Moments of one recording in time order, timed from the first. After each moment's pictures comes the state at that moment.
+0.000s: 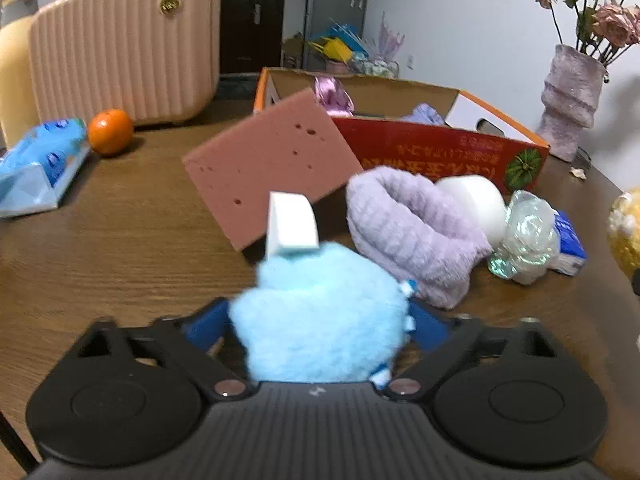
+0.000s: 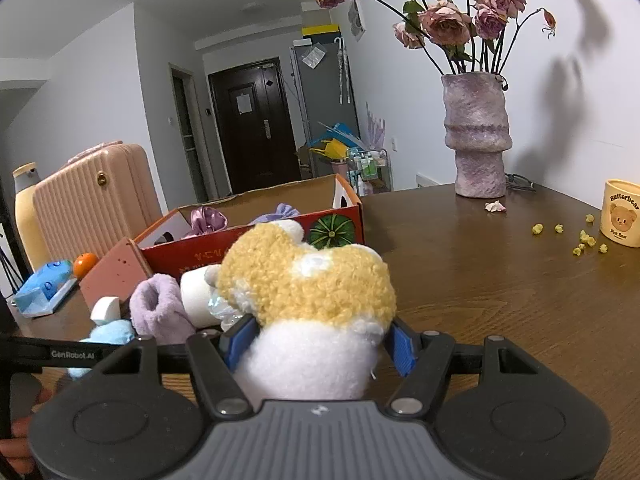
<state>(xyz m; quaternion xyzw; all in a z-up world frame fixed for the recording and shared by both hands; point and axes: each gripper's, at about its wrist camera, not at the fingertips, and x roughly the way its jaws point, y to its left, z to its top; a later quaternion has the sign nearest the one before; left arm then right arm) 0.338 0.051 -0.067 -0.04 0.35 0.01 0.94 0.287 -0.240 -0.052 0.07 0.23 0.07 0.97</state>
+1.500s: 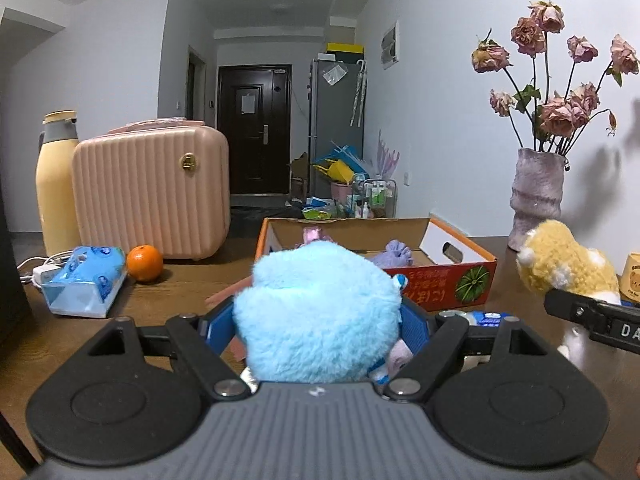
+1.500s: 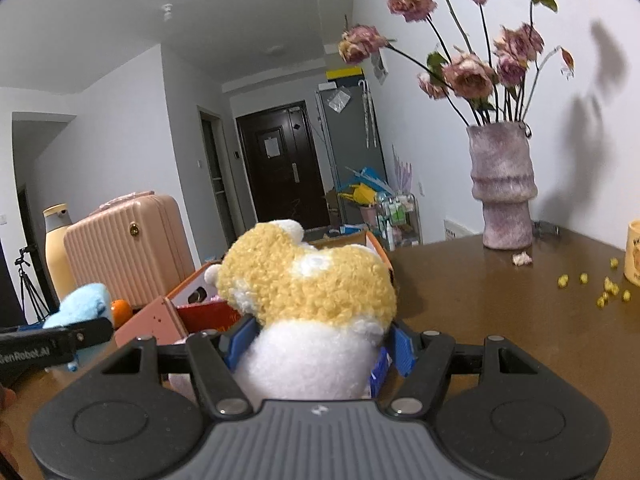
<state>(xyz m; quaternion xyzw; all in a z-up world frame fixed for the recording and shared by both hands) 0.262 0.011 0.008 -0.01 0.16 0.03 0.99 0.288 -0.240 -0.020 0.09 0.15 0.12 0.98</state>
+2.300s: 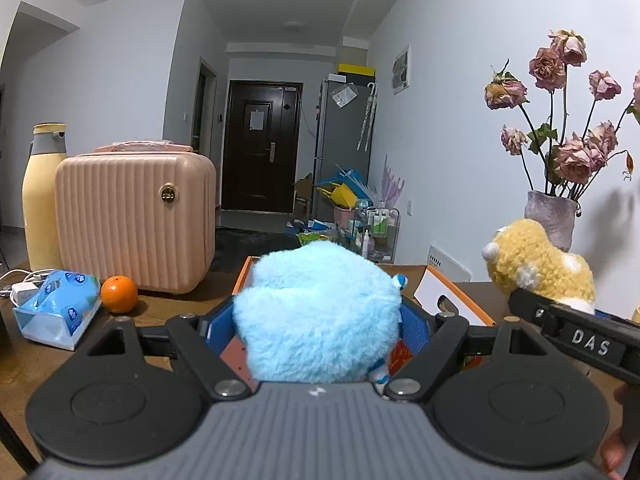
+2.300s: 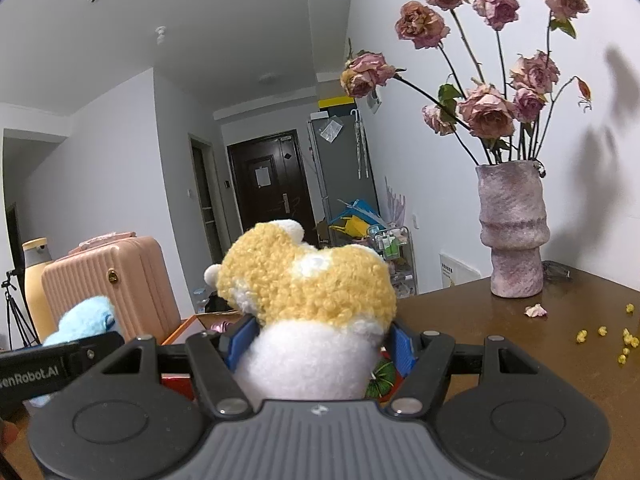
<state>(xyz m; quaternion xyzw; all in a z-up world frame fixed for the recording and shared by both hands) 0.315 -0.008 0.033 -0.04 0.13 0.04 0.99 0.351 -0.223 0.007 0.09 0.11 0.10 0.99</state>
